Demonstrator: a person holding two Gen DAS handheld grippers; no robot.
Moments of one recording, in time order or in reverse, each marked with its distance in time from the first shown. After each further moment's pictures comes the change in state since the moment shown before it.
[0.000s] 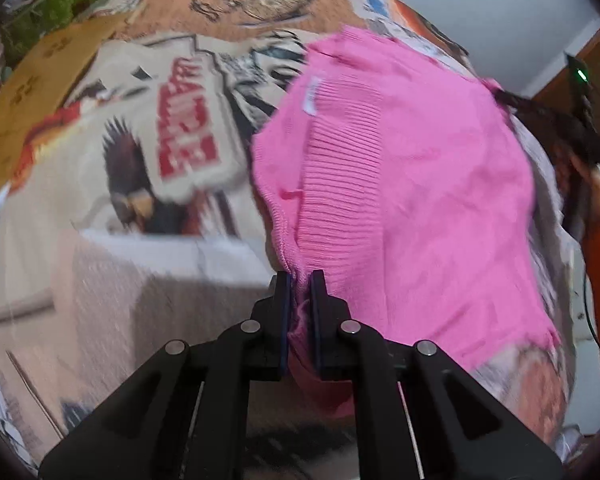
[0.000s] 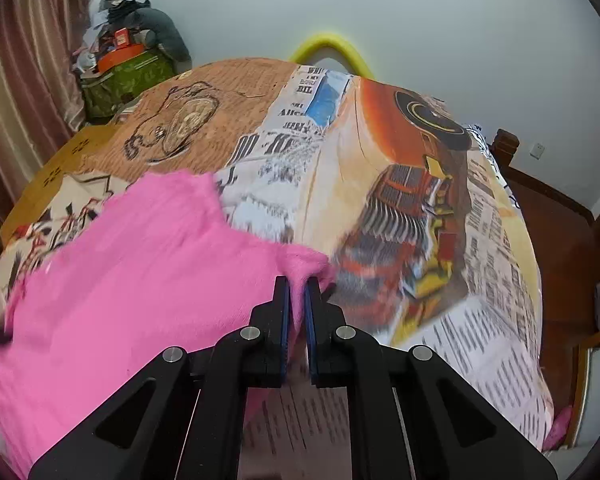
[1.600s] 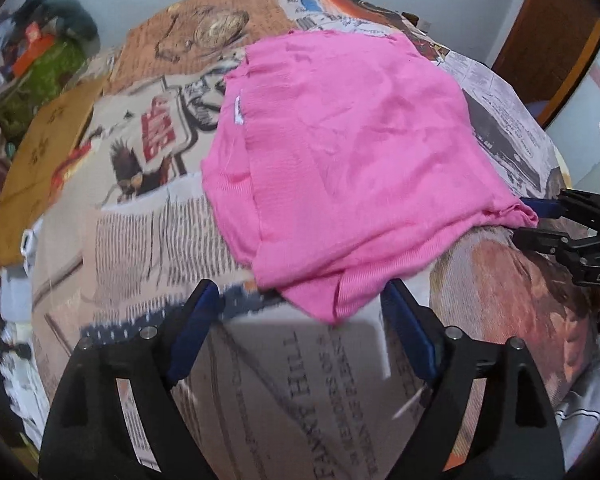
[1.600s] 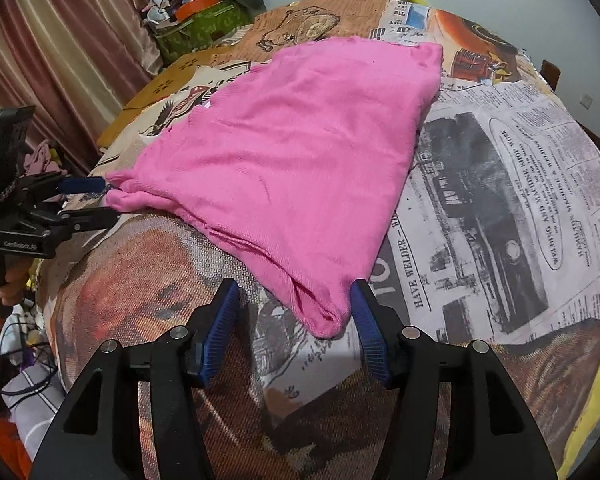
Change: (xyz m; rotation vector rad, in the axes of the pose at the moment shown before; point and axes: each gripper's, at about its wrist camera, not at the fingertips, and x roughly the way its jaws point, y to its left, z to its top) left arm -0.041 -0.065 -0.066 0.268 -0.073 0.134; right arm -0.108 0.103 -0.184 -0.045 0.159 0.250
